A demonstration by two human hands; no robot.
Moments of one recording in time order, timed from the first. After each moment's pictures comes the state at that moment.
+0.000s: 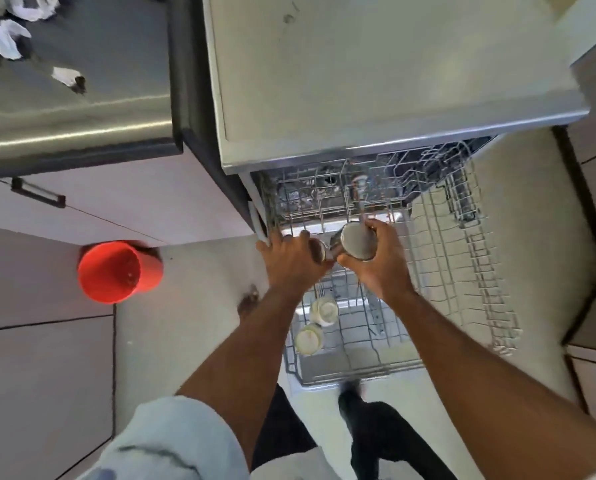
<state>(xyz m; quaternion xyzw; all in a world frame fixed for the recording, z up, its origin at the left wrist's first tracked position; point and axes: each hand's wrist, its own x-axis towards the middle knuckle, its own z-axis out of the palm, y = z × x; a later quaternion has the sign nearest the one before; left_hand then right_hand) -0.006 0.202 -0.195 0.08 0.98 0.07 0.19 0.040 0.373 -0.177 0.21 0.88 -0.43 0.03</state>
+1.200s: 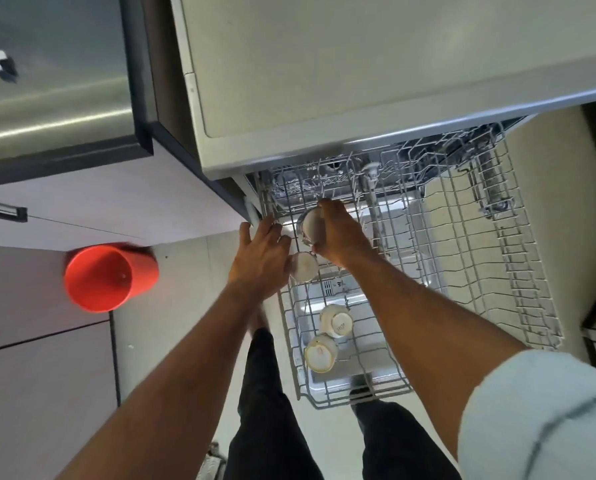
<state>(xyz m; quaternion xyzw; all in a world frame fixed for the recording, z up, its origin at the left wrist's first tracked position) -0.056 0.139 -0.236 0.29 0.94 -0.03 0.16 -0.058 0.324 -0.256 0.10 0.93 -0.29 0.22</state>
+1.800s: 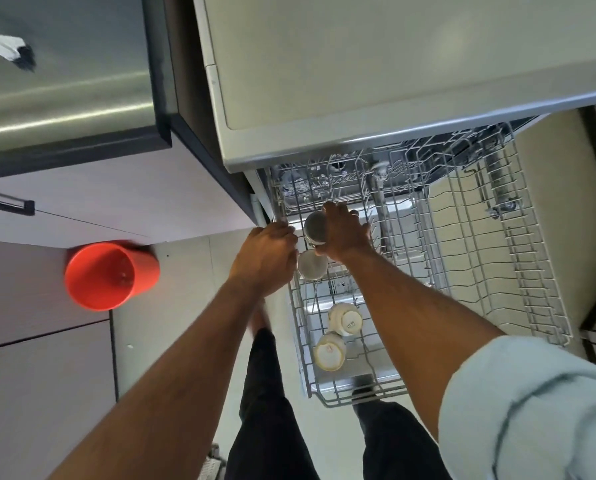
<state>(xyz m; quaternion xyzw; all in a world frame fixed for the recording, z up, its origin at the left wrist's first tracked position) -0.060 0.122 -0.227 0.30 0.94 0.11 0.13 -0.065 0.303 -0.274 0.14 0.93 -0.22 0.26</state>
